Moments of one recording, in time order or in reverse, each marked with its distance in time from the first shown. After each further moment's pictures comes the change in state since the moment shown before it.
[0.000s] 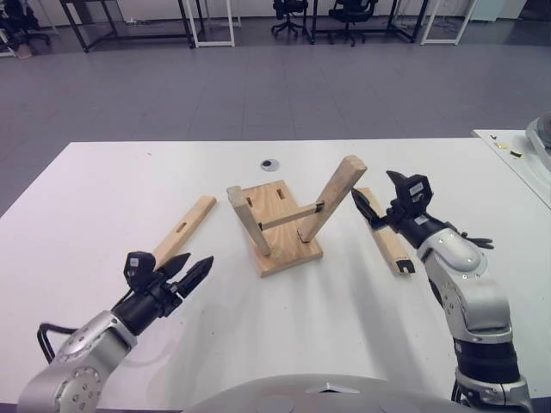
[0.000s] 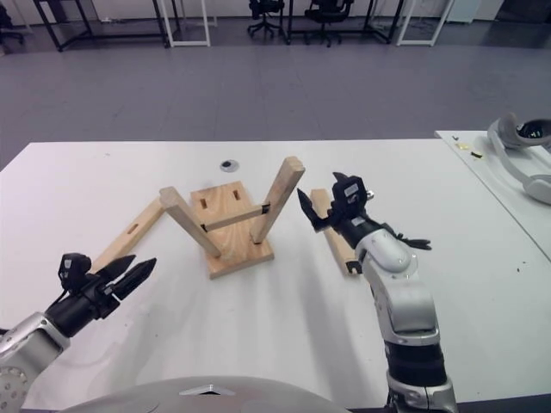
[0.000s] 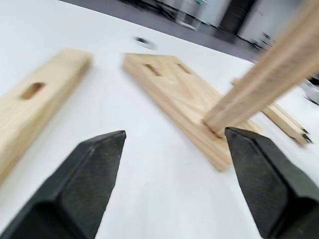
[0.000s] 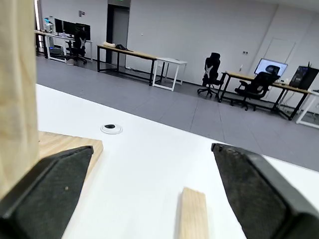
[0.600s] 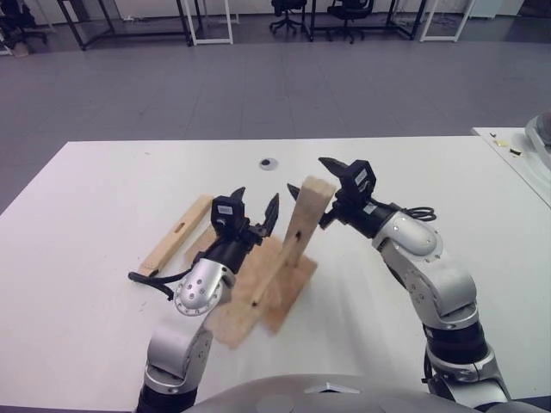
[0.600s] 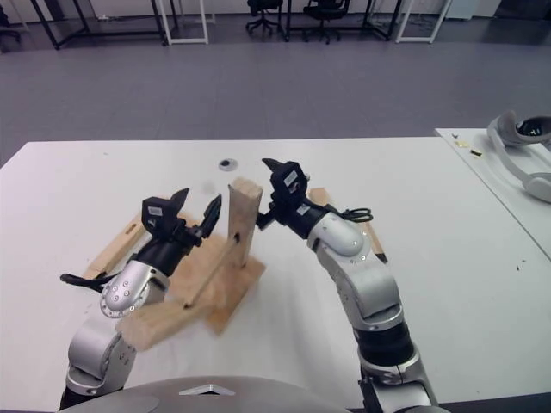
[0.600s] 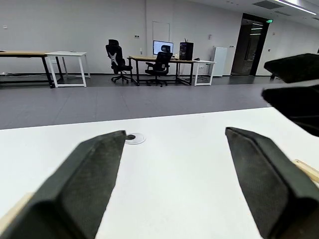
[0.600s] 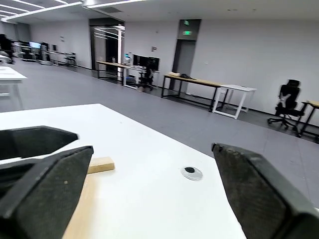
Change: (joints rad) left arm -0.374 -0.236 -0.503 -0.123 0.510 -0.020 0.346; right arm -0.192 0.054 0.243 -0.087 0.082 0.084 0.076
